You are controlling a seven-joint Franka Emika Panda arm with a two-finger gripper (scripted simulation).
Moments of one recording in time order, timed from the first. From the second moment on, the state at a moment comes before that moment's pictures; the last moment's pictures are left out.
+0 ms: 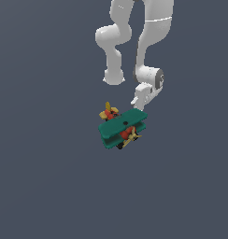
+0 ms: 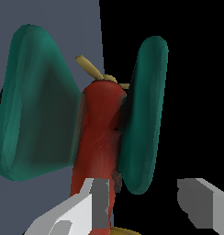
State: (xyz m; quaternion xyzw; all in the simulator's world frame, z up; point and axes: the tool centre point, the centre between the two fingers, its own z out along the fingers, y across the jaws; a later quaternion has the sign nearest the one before) arm -0.152 0.098 0.135 0.64 0.27 0.32 0.64
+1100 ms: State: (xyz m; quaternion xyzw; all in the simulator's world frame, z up) arm -0.139 0.104 0.132 0.63 0.28 0.36 0.63
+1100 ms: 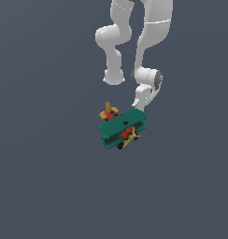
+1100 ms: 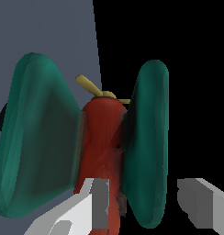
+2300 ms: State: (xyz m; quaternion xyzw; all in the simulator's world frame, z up) arm -0.125 0.094 0.134 0.63 0.28 0.36 0.63
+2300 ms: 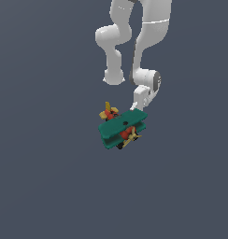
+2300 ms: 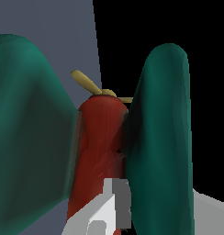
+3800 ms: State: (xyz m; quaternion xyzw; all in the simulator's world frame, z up) arm -0.073 -0.035 0.272 0.63 0.28 0.36 0.63
